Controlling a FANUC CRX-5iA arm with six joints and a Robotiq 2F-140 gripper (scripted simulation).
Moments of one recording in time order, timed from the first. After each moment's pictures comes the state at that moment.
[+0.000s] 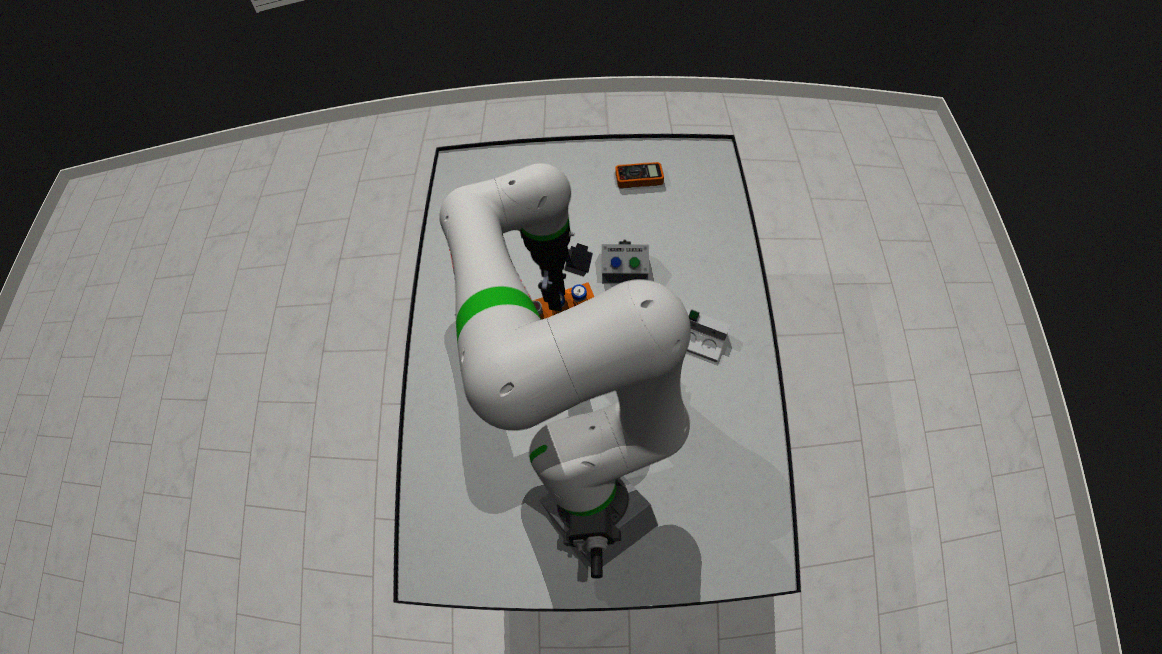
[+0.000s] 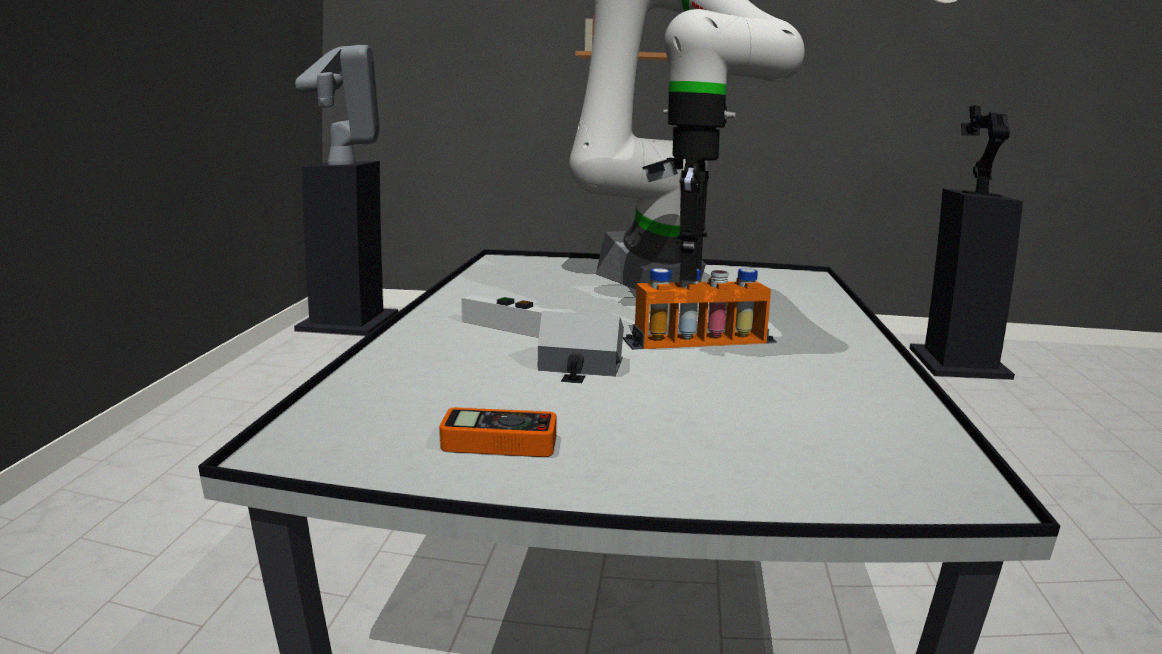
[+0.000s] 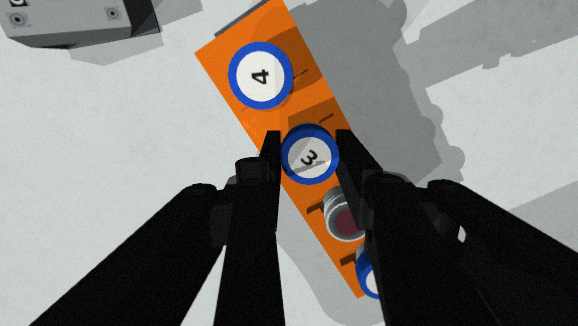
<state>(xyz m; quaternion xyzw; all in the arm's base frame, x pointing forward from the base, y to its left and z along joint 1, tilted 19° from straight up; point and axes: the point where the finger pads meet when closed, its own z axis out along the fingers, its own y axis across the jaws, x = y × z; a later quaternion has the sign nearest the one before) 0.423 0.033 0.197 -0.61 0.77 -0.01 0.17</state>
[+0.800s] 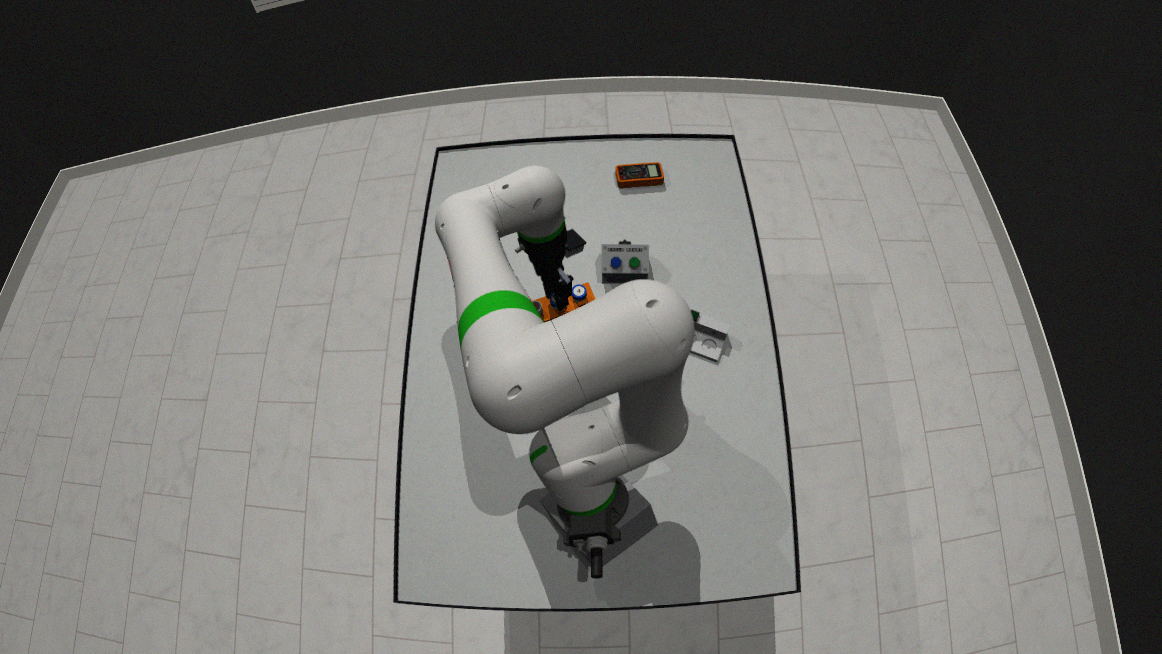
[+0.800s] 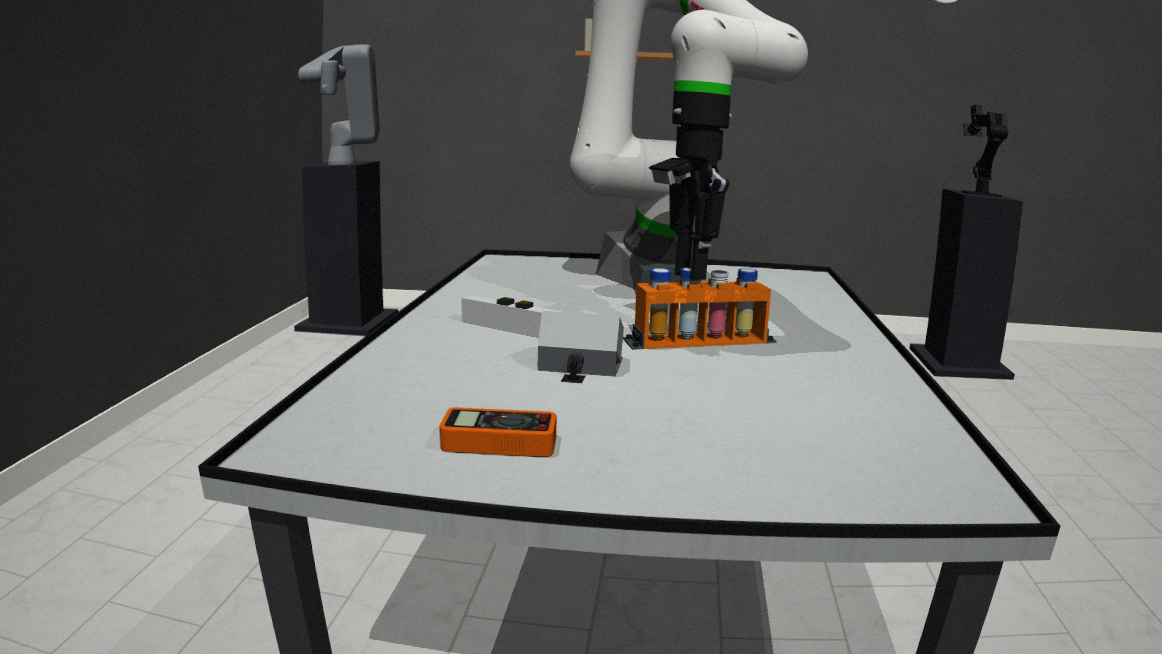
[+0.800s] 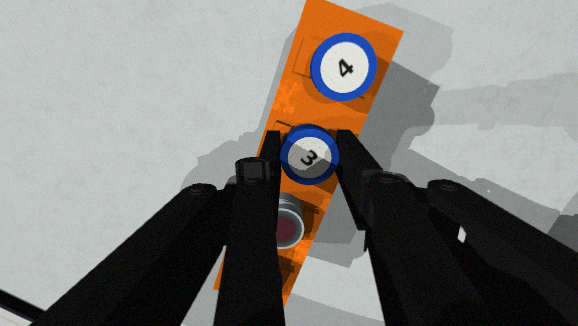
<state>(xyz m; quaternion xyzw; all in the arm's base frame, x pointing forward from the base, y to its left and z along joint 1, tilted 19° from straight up) 0.422 0.033 0.198 -0.88 0.44 -0.09 0.14</state>
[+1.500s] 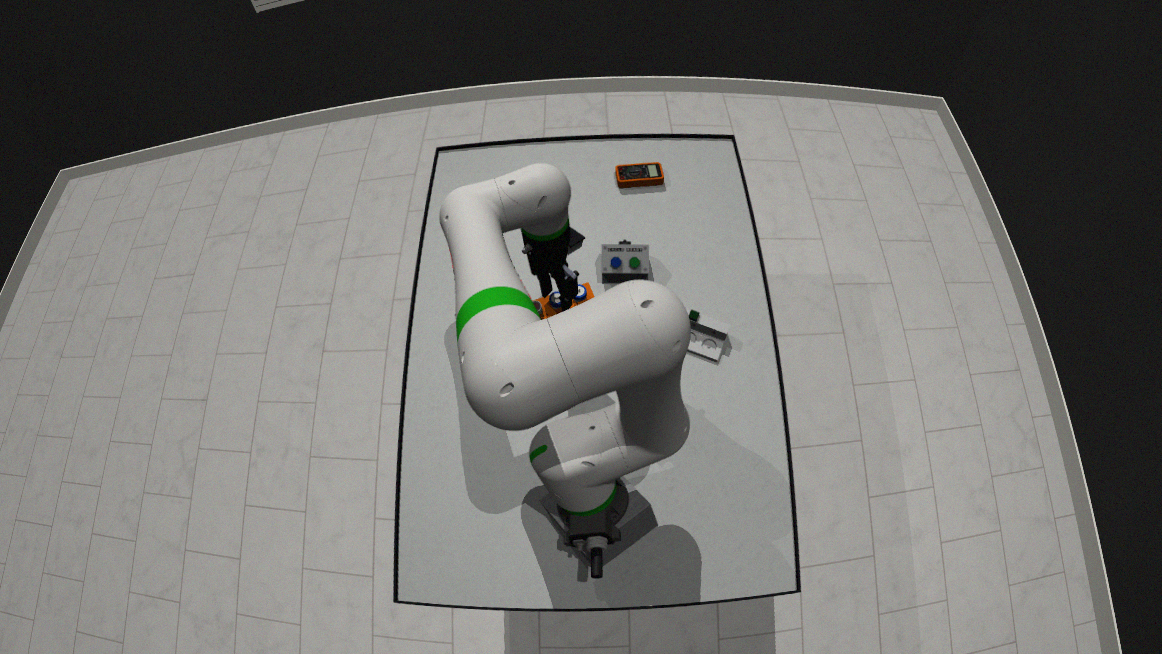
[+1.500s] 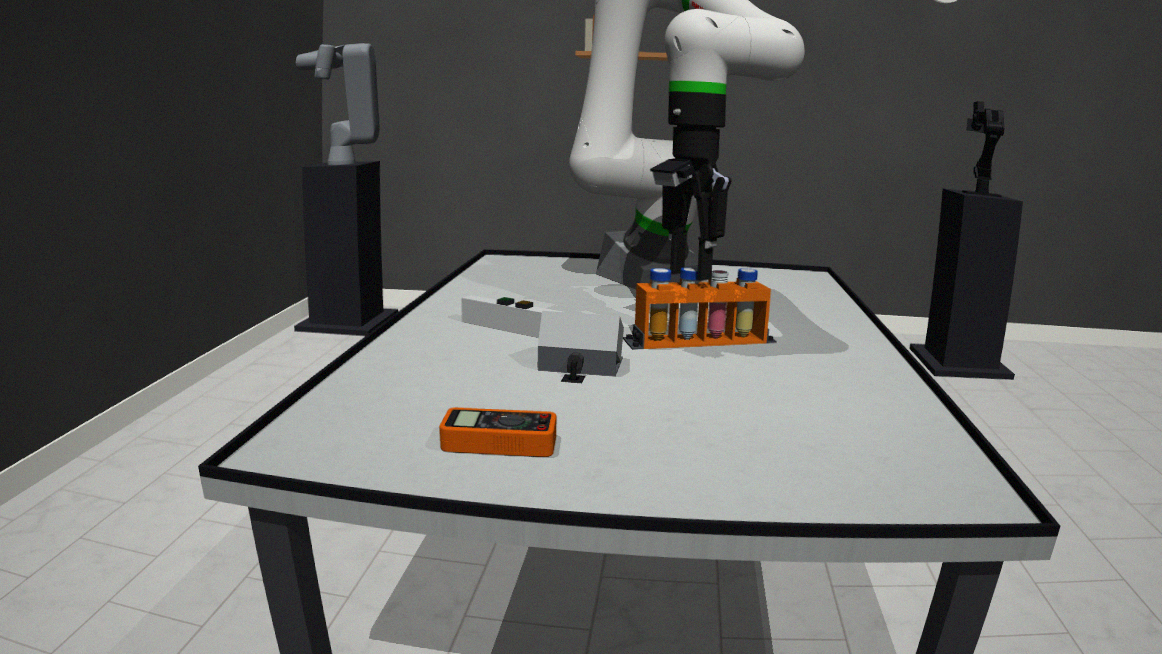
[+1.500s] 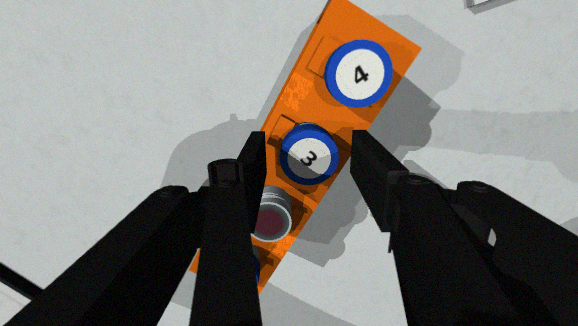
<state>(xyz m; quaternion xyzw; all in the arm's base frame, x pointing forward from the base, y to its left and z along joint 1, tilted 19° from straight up) 0.423 0.033 0.198 -0.92 0.36 -0.09 0.14</state>
